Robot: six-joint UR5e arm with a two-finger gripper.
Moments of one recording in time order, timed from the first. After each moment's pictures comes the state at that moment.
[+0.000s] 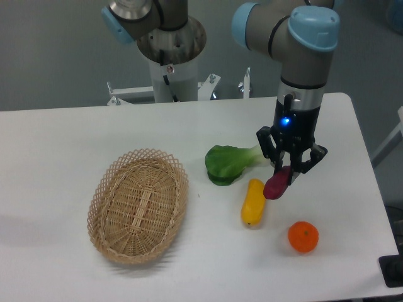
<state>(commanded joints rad) 2.65 -1.81 -1.59 -0.96 1.27 1.27</state>
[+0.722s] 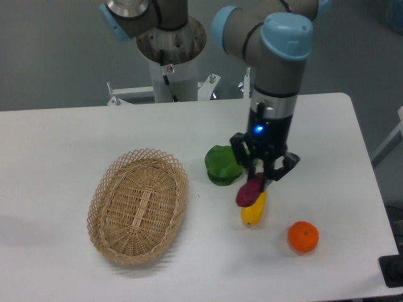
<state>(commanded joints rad) 2.49 -1.78 -1.61 -0.96 1.29 1.05</state>
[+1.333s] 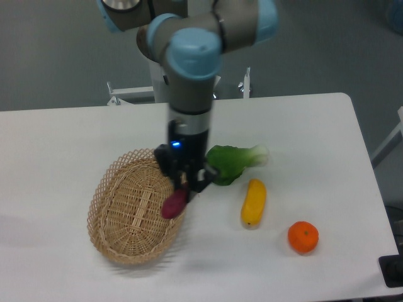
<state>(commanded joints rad) 2.17 -1.80 -1.71 -0.87 1.54 0.75</state>
